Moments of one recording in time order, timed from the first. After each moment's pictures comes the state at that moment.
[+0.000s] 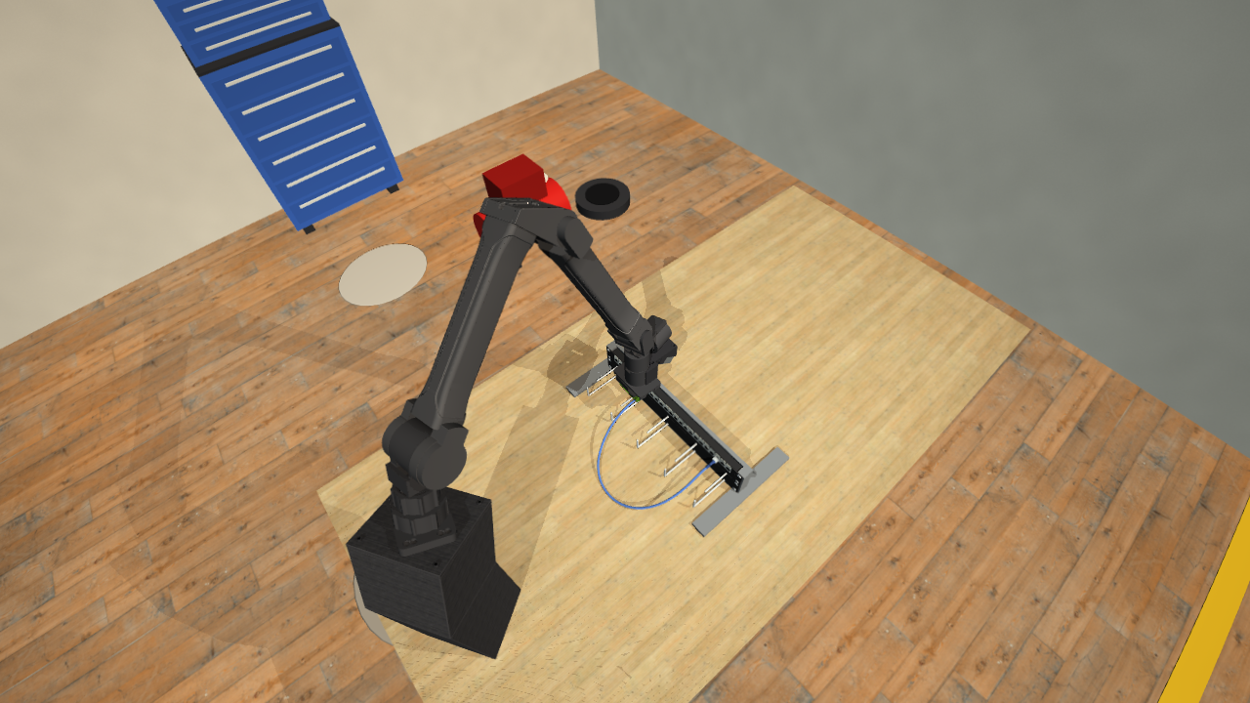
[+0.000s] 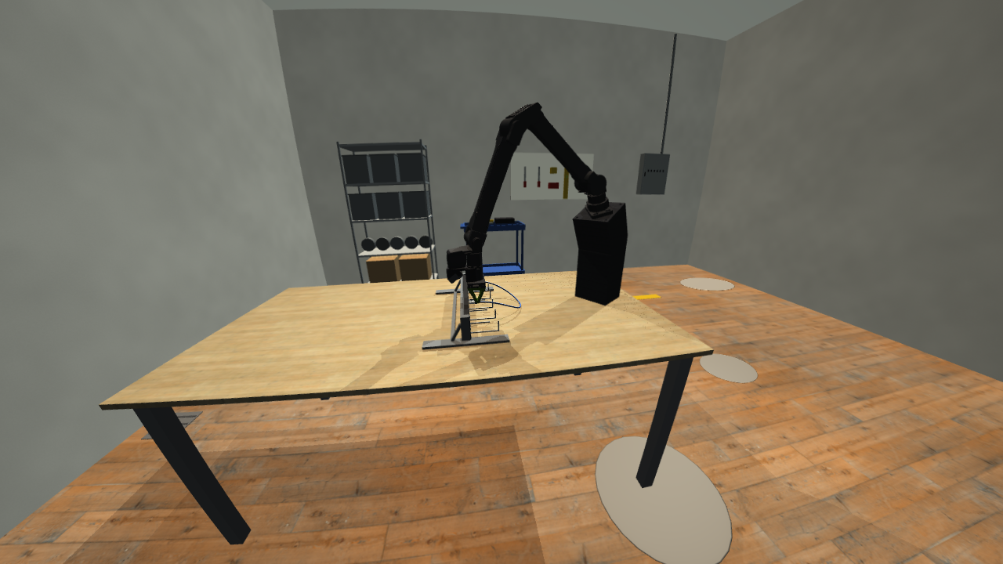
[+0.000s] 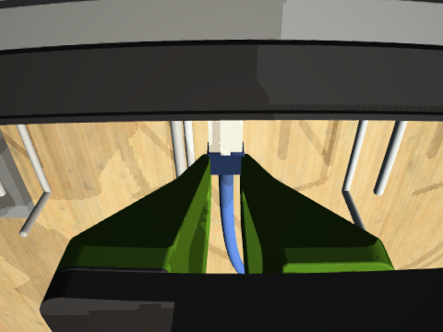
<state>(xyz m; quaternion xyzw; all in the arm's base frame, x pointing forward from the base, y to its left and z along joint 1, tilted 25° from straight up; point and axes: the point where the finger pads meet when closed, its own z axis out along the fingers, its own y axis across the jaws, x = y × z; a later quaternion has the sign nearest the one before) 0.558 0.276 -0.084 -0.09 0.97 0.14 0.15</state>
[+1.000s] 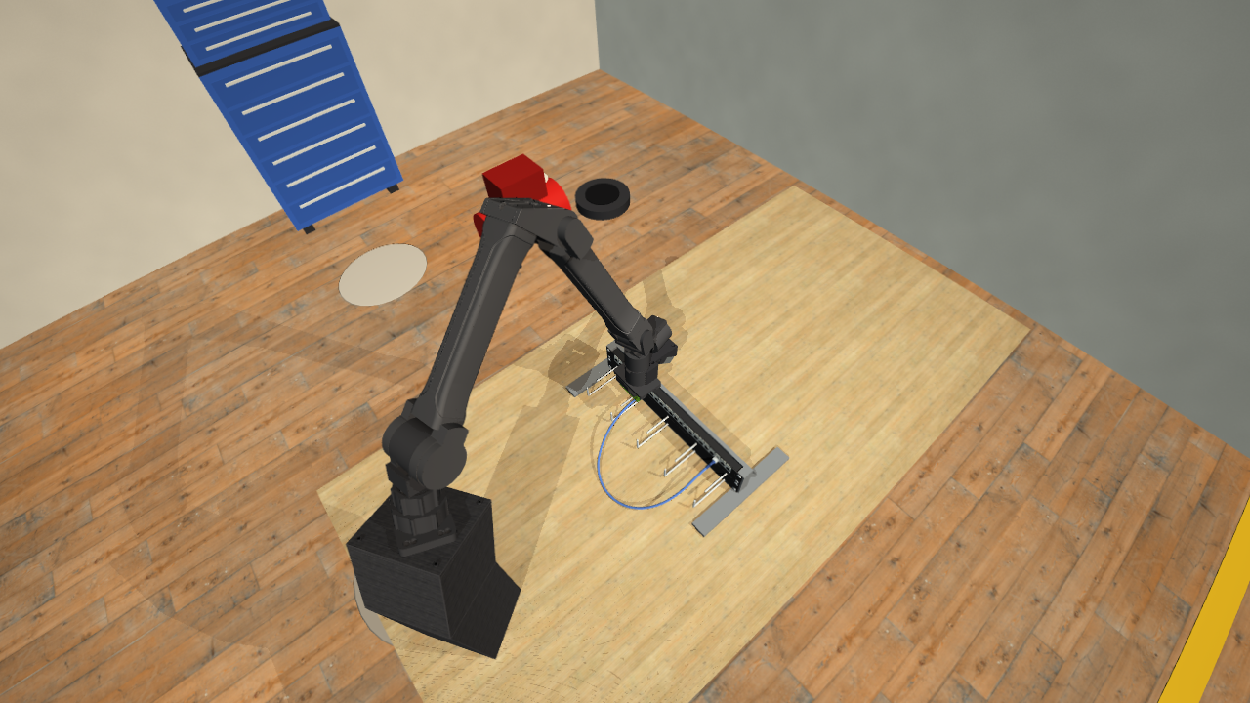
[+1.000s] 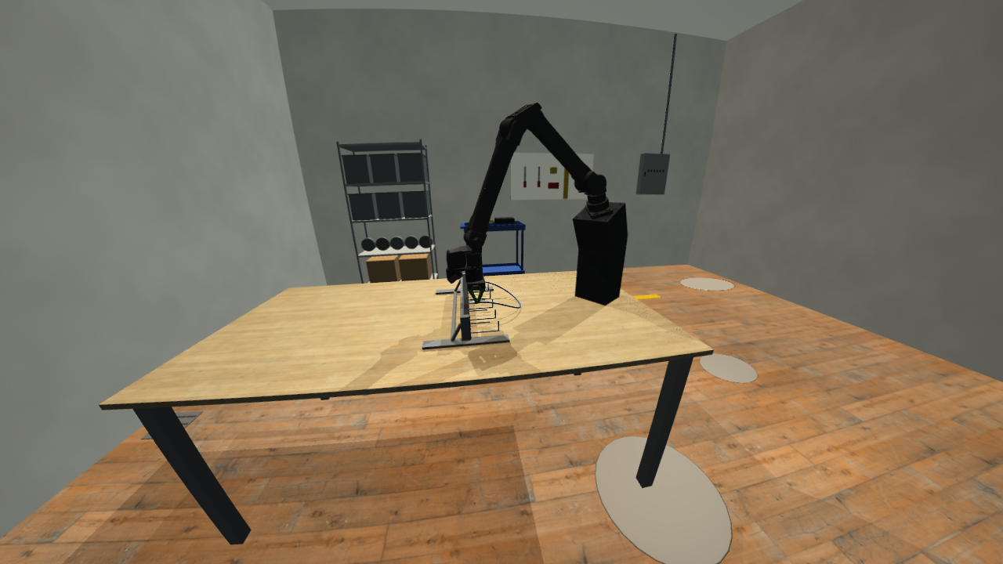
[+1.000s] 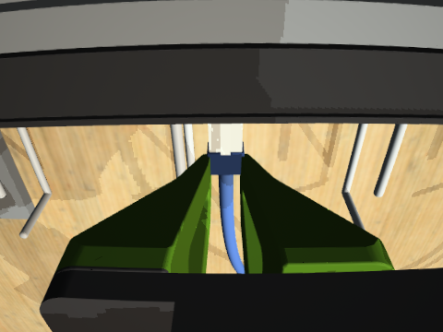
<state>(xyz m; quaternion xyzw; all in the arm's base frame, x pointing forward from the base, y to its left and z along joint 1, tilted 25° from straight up) 0.558 0.276 -0.085 -0.09 0.97 0.14 0.15</state>
